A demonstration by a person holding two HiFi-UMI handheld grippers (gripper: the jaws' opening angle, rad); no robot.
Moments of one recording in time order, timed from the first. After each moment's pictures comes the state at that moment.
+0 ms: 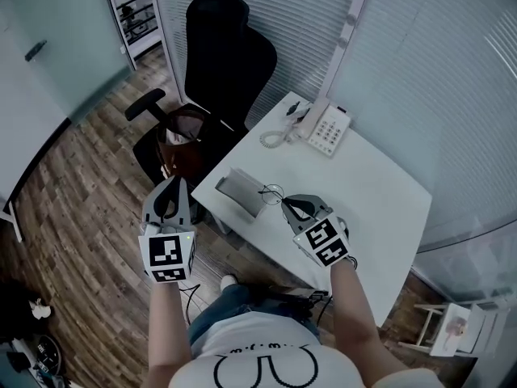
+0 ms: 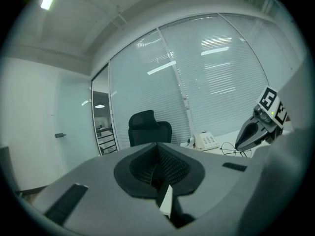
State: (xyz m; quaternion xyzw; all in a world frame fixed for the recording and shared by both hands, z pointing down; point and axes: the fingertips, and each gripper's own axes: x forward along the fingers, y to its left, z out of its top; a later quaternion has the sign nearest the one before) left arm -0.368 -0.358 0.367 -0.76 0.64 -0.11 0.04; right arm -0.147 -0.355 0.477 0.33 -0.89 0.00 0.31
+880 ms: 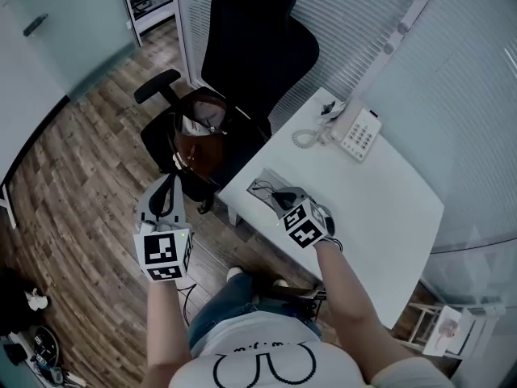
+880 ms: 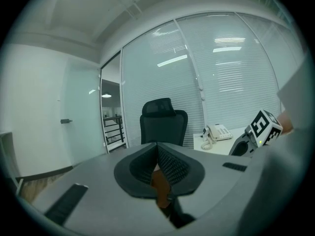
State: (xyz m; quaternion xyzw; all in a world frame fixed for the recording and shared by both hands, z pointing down) left arm -0.491 -0.395 0.415 -0.74 0.66 -0.11 -0.02; right arm -0.269 -0.418 0.573 0.28 -0.85 0.01 0.44
